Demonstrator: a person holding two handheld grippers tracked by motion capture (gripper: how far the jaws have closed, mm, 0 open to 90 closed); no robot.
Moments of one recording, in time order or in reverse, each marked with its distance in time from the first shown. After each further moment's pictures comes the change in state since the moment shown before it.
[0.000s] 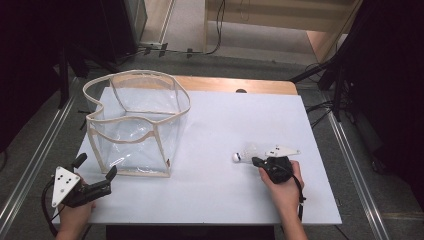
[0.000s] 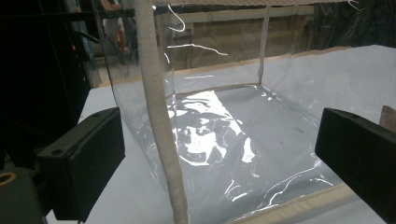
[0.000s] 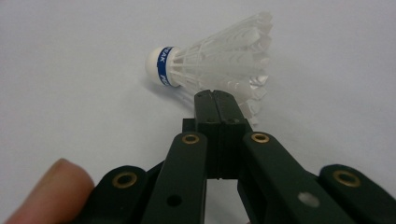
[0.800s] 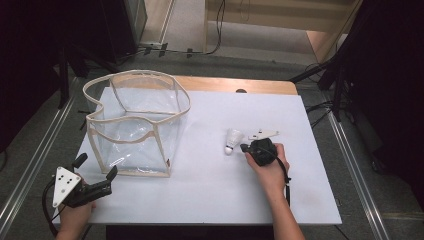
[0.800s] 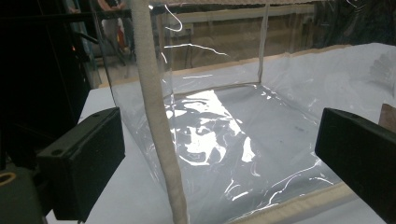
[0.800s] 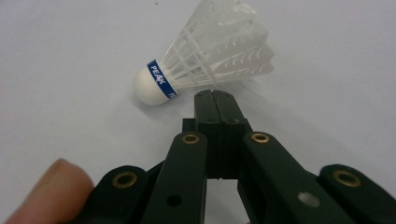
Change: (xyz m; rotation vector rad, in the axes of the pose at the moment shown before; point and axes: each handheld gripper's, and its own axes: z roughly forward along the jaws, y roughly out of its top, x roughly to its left) left arm -0.001 0.000 0.000 0.003 0.002 0.010; right arm 0.005 0.049 0.039 0.054 -0.023 -0.070
